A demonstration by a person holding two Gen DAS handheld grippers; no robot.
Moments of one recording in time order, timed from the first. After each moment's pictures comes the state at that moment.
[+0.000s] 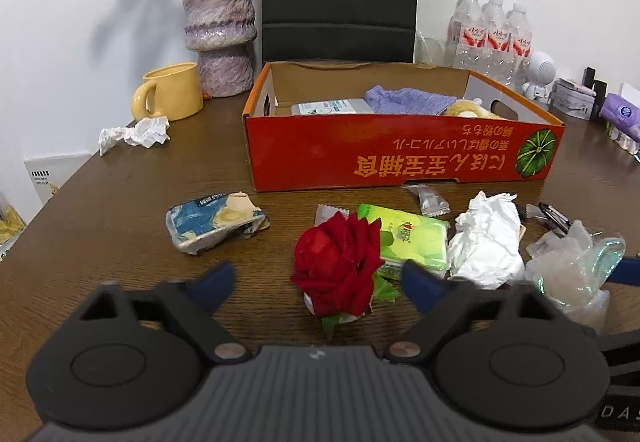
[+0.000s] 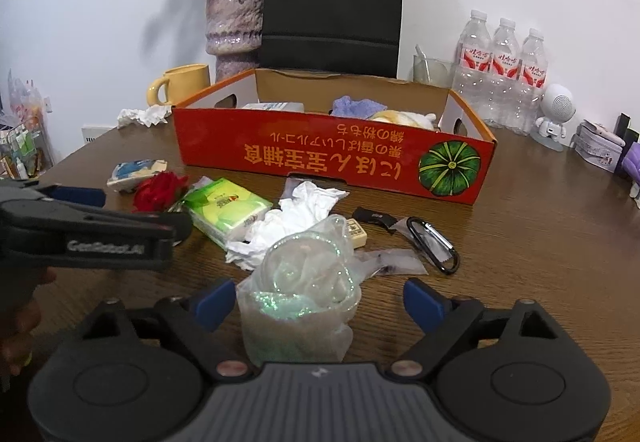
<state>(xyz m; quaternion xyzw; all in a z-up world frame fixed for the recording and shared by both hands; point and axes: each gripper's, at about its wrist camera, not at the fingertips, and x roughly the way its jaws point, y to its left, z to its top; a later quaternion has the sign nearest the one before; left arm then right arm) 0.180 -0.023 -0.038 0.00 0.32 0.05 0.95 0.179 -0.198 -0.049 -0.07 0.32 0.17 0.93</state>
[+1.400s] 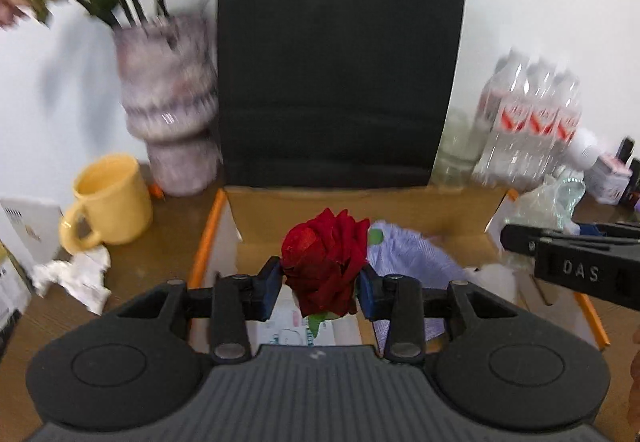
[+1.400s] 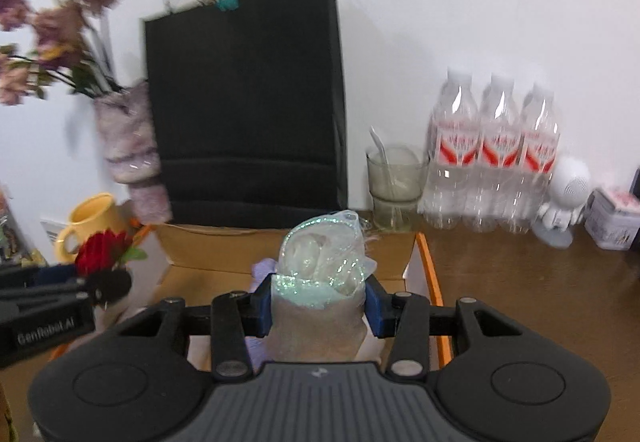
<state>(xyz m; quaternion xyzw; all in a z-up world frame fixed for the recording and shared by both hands) 0.396 -0.026 0.047 -0.03 0.34 0.04 0.94 0.431 -0.210 0.043 0.00 0.31 0.13 0.94</state>
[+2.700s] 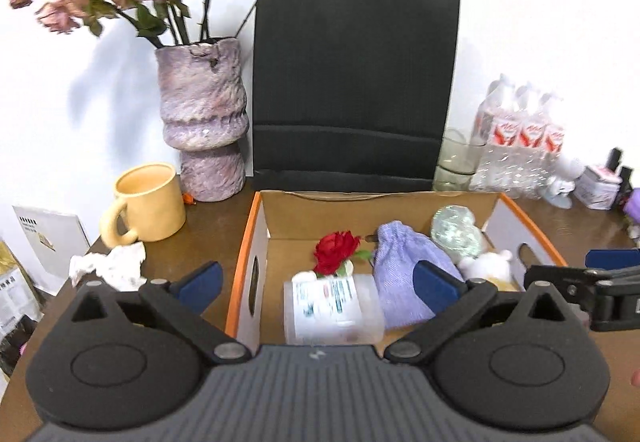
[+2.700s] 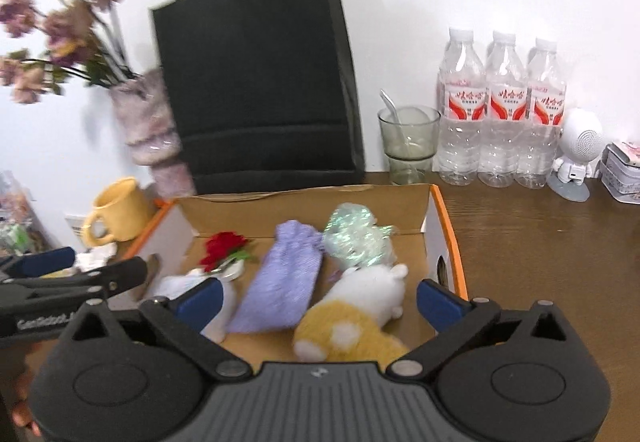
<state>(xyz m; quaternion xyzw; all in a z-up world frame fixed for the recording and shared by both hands) 0.312 -0.009 0.060 -0.03 0.28 0.05 0.96 0.382 -0.227 0.041 0.04 0.33 0.18 0.93</state>
